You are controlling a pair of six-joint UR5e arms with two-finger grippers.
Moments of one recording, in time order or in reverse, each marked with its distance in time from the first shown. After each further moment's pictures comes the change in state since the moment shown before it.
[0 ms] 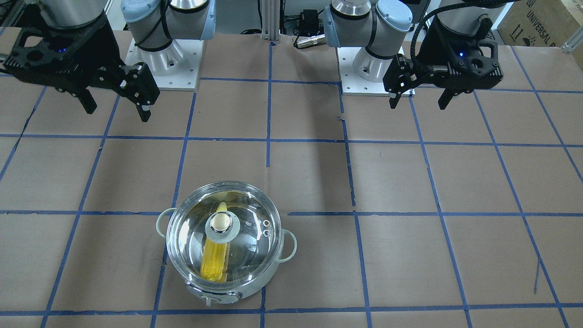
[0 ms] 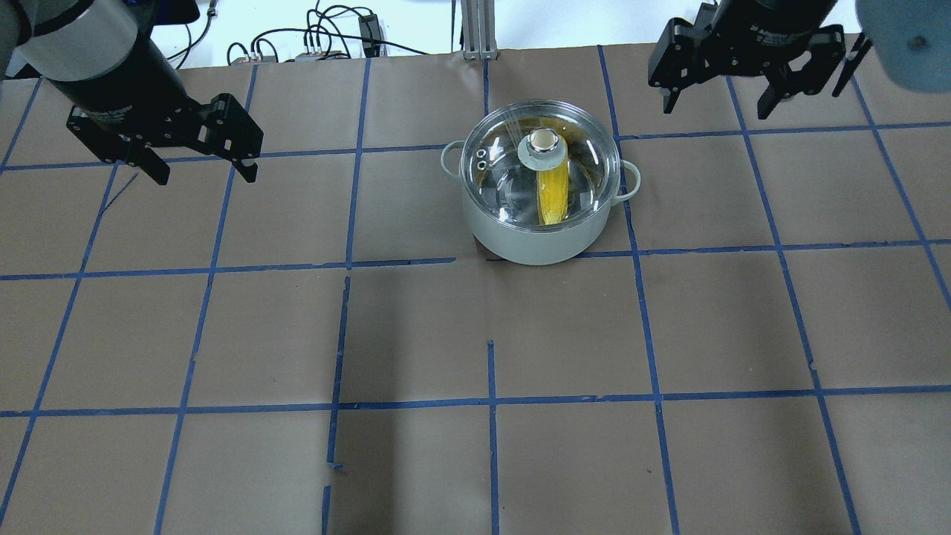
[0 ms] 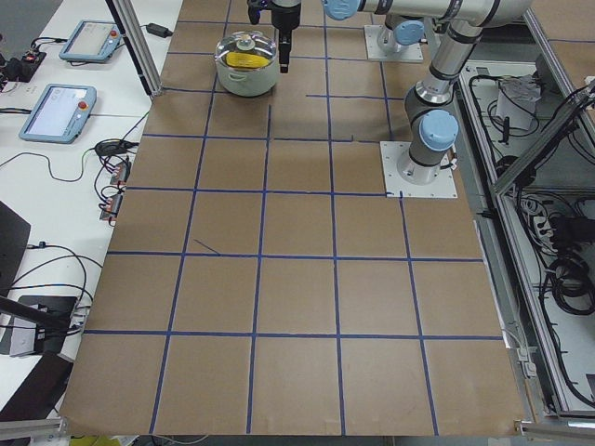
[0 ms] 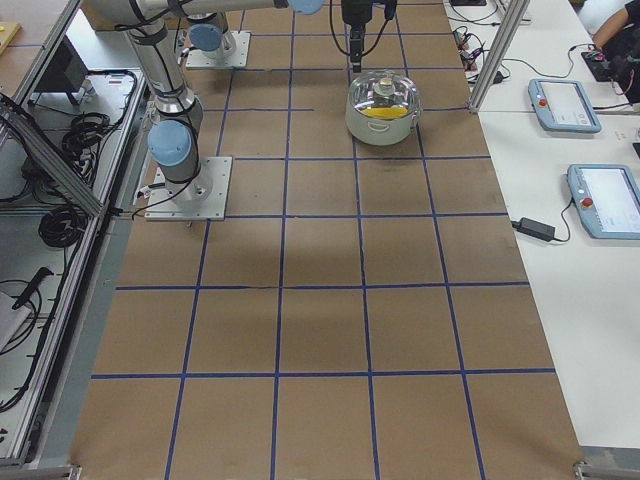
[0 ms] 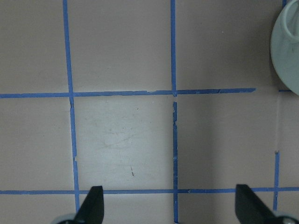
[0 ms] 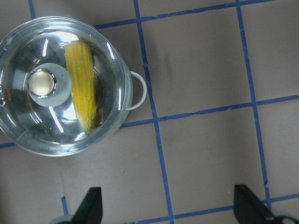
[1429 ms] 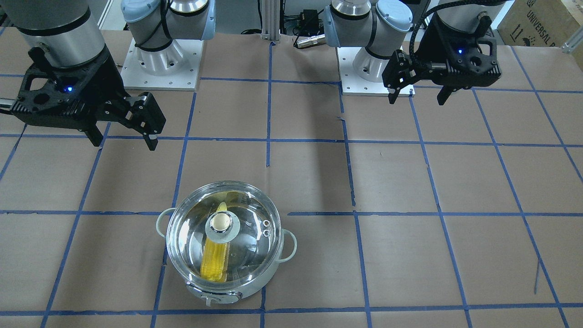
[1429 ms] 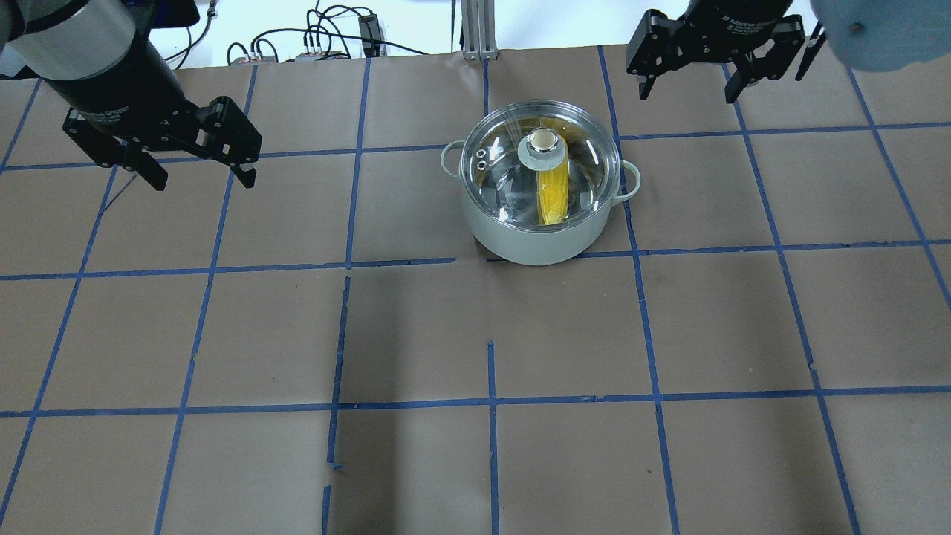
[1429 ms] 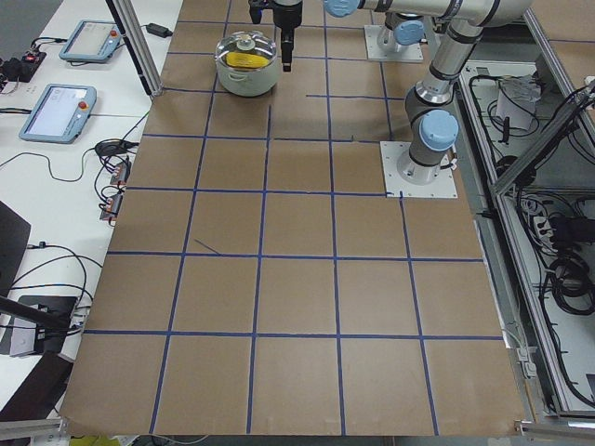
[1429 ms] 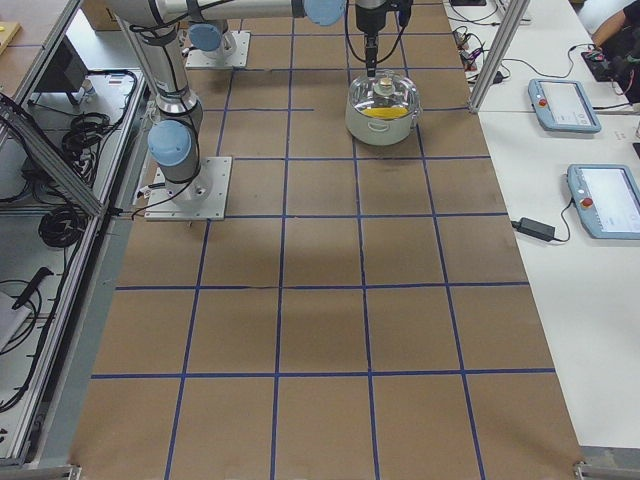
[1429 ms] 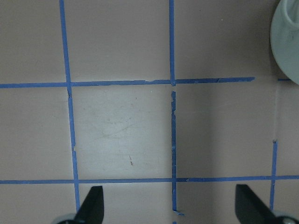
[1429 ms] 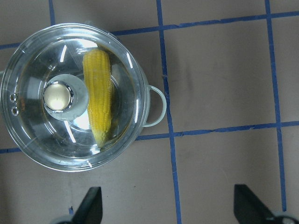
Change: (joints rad) left arm 0.000 -0.003 0.019 -0.048 0.000 0.000; right arm 0.001 0.141 -0.099 -0.050 0.037 -0.052
